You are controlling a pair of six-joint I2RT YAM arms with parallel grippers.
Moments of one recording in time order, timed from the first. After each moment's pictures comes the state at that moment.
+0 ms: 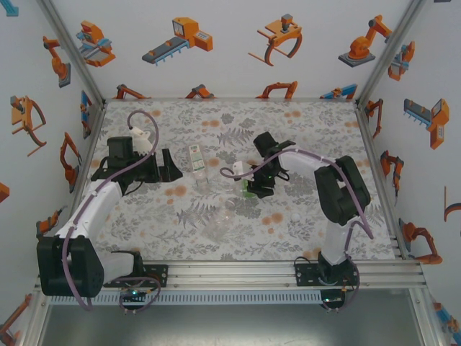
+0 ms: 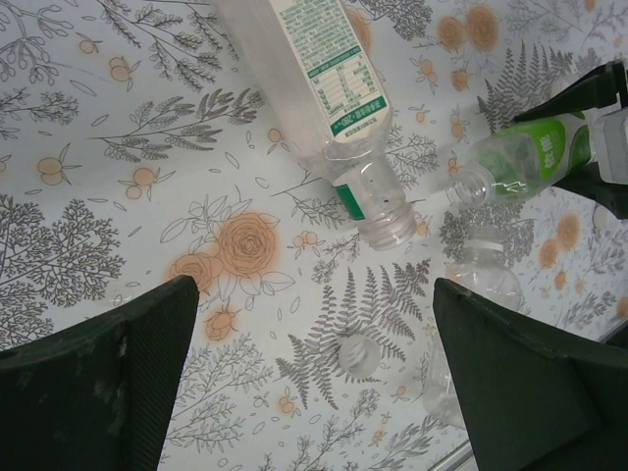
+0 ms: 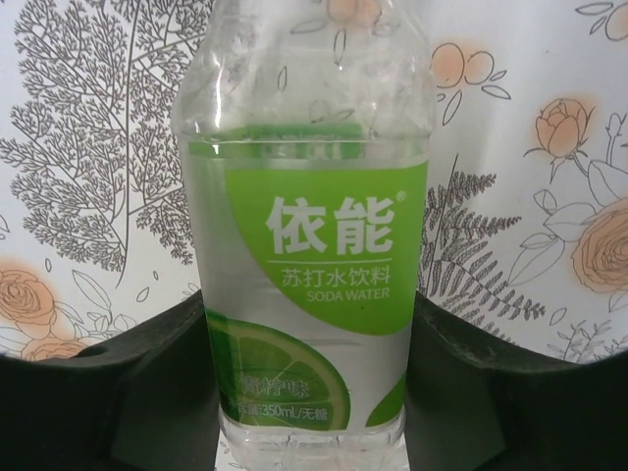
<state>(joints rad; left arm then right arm) -0.11 1.21 0.82 -0.38 0.49 -0.14 0.52 1.88 1.23 -0.70 -0.42 -1.12</state>
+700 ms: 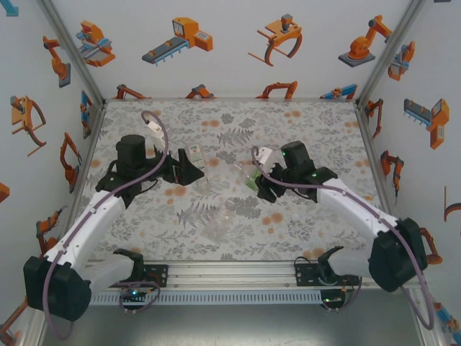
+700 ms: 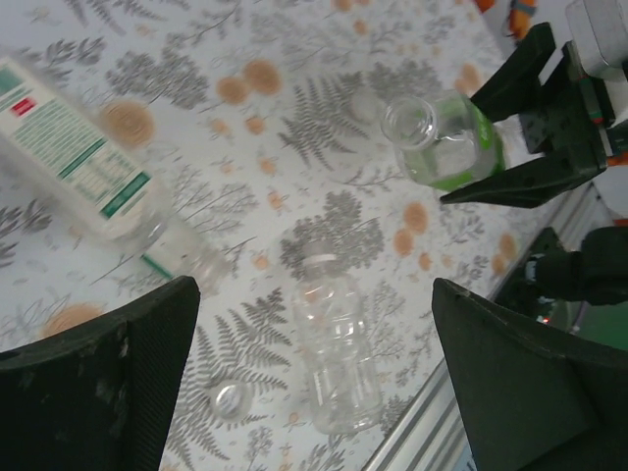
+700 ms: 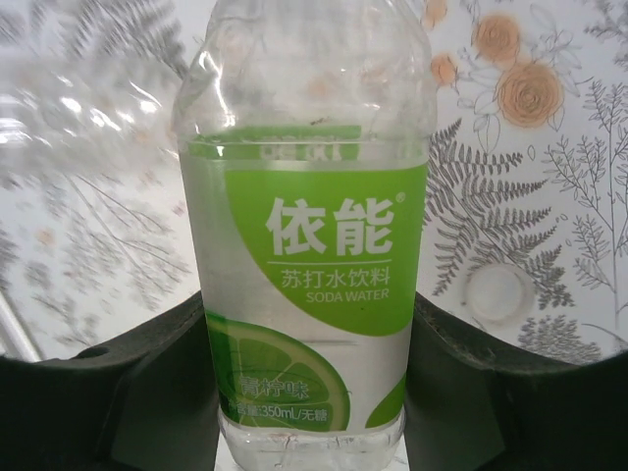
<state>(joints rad) -0.36 1.06 0.83 -0.21 0.59 -0.28 0.52 1.23 0.84 -0.39 -0.45 -0.34</state>
